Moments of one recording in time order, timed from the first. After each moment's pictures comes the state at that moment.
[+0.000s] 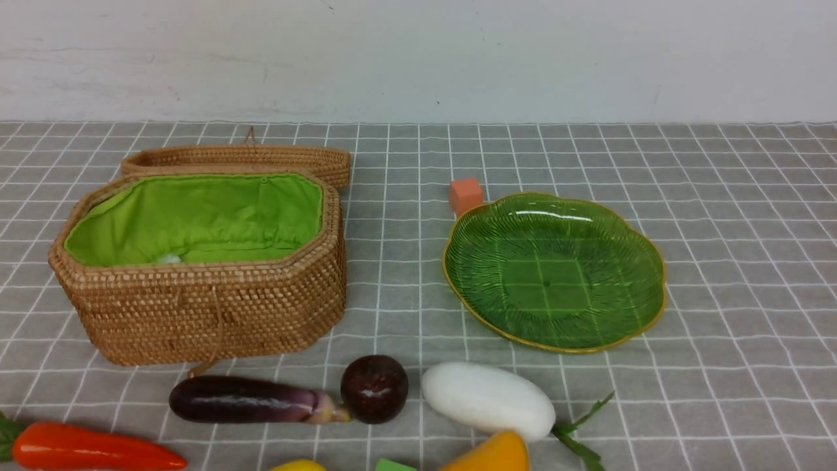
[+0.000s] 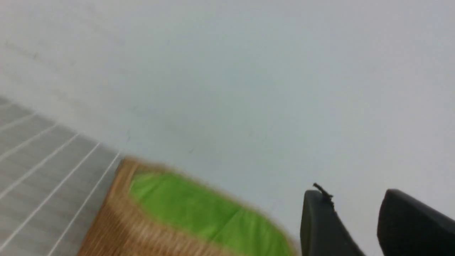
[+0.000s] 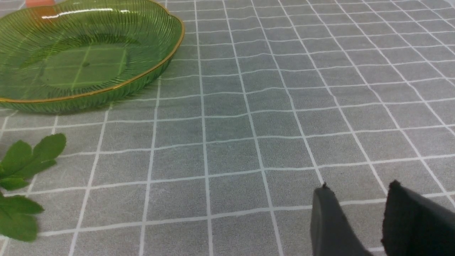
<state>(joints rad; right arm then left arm) -0.11 -0.01 0.02 0.02 0.38 -0.01 -0.04 -0.01 -0.09 -0.15 -0.12 -0.38</state>
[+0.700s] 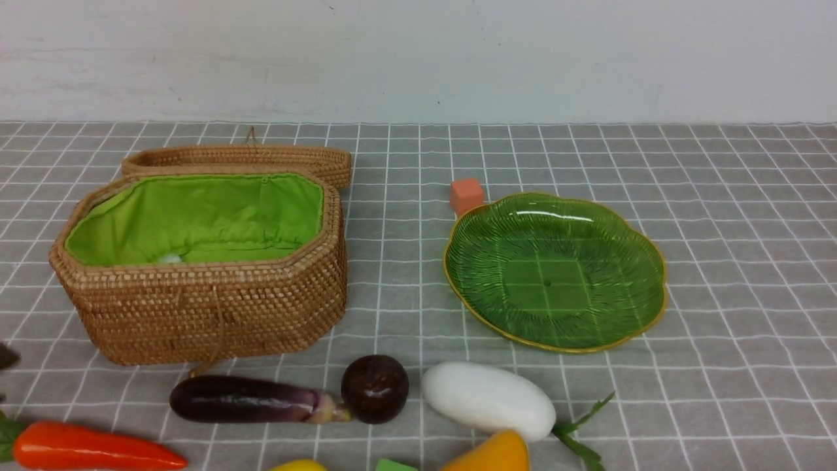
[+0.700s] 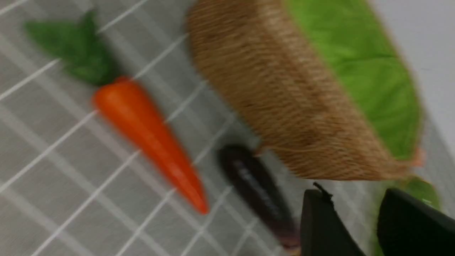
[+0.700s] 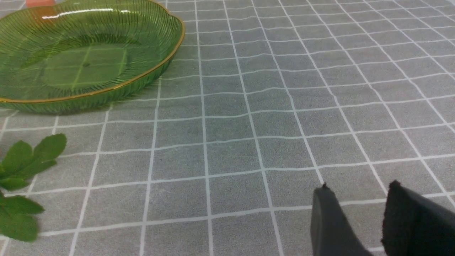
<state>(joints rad) -0.11 -0.01 0.02 0.02 0.38 -0.01 -0.04 0.73 -0.62 0.04 0.70 -1.11</state>
